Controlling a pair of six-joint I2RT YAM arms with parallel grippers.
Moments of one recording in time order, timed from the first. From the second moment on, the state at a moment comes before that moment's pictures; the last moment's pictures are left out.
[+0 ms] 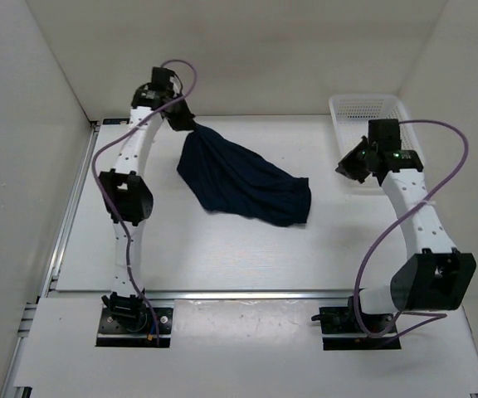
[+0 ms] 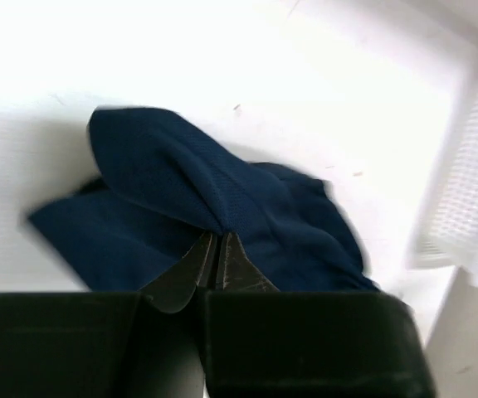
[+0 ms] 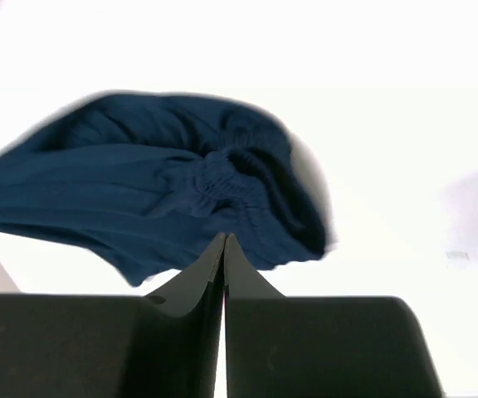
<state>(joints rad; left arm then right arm) -0.19 2.40 2.51 -1.01 0.18 -0.59 0.06 1.41 1.29 -0.77 -0.06 0.81</state>
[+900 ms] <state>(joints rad) -0.02 1.94 2.02 -1.03 0.10 -0.50 0.57 2.29 2.26 -0.90 -0.06 0.67</state>
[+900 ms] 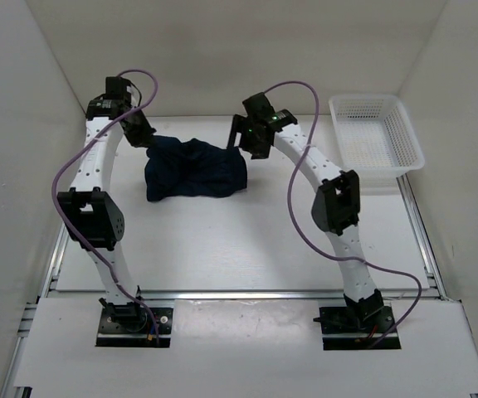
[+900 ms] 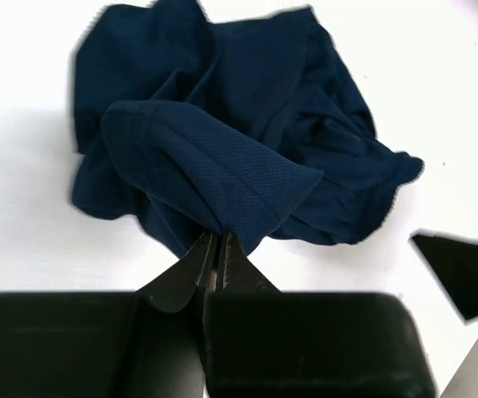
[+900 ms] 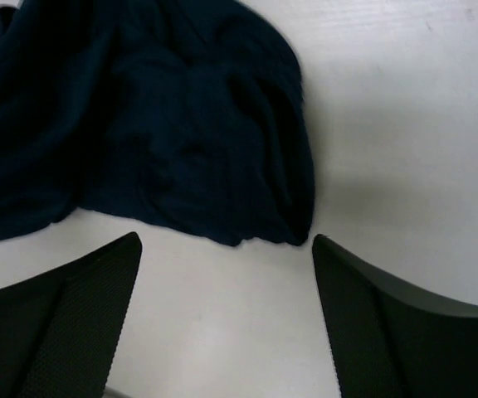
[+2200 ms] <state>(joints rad) 0.05 1.70 1.26 -0.98 0.25 -0.45 0.57 1.21 0.79 -0.66 0.42 0.63</state>
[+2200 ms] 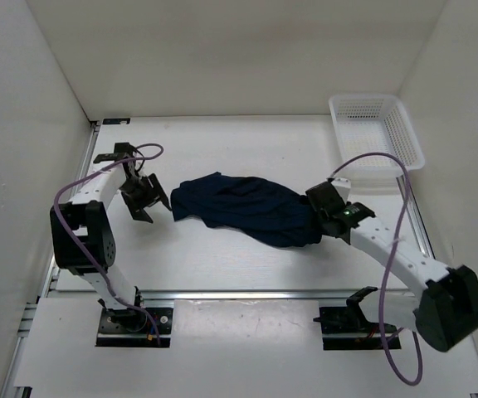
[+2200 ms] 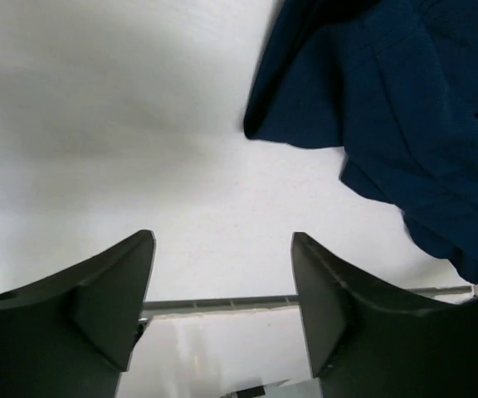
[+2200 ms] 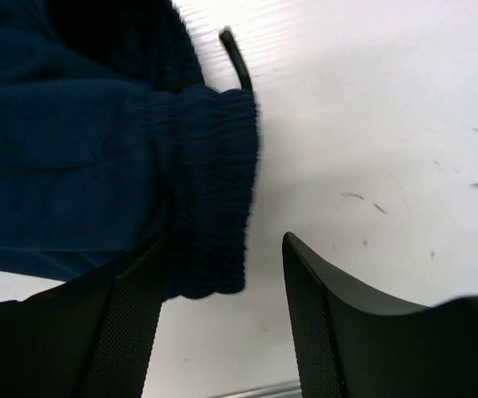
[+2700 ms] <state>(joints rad) -0.15 1.88 1.52 -0.90 0.11 -0.54 0.44 1.15 0.99 -0.80 0.18 0.77</state>
